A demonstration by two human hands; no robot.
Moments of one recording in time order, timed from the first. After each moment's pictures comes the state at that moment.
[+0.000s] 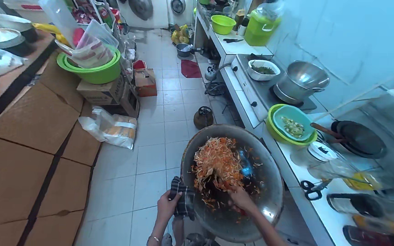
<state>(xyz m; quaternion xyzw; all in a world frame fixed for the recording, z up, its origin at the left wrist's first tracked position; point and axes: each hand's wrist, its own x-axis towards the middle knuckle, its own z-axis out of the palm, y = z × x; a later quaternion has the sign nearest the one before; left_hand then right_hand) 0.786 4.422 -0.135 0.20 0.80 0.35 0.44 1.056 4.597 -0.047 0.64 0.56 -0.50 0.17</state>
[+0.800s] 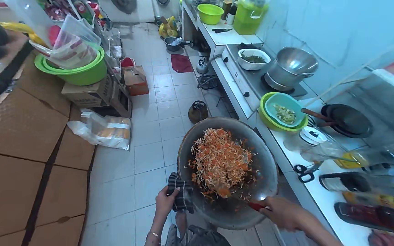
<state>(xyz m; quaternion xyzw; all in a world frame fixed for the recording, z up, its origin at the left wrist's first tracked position) 0.782 4.419 -0.135 0.20 0.80 0.35 0.44 1.130 4.583 0.085 0.48 0.66 -0.37 0.44</state>
